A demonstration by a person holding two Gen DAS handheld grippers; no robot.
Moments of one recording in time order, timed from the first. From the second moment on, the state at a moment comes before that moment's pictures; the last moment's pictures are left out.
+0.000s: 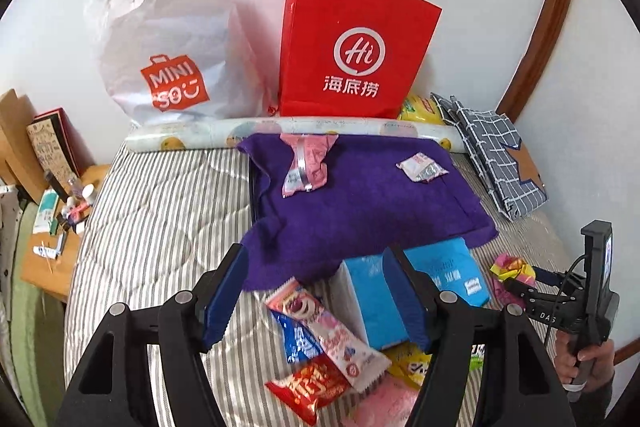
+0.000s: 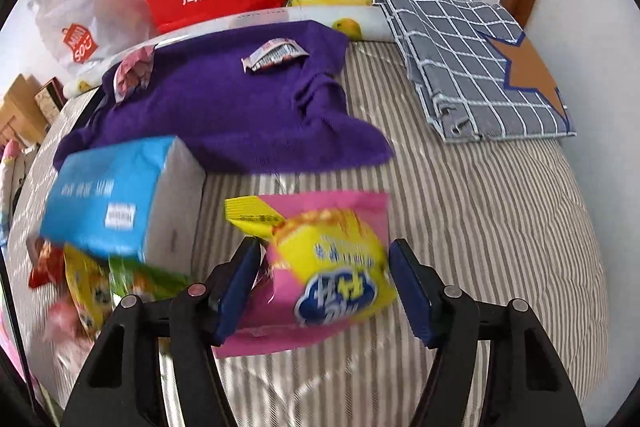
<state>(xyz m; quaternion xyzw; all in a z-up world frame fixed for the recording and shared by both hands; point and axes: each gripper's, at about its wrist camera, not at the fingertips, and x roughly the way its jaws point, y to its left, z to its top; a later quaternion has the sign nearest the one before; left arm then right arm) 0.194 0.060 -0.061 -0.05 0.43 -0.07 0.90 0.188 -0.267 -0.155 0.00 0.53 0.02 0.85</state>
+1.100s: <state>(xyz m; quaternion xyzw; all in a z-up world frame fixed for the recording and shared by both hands) 0.211 0.067 -0.163 -0.13 0.54 -0.07 0.83 0.133 -0.273 -0.139 0.02 0.48 0.04 0.87</state>
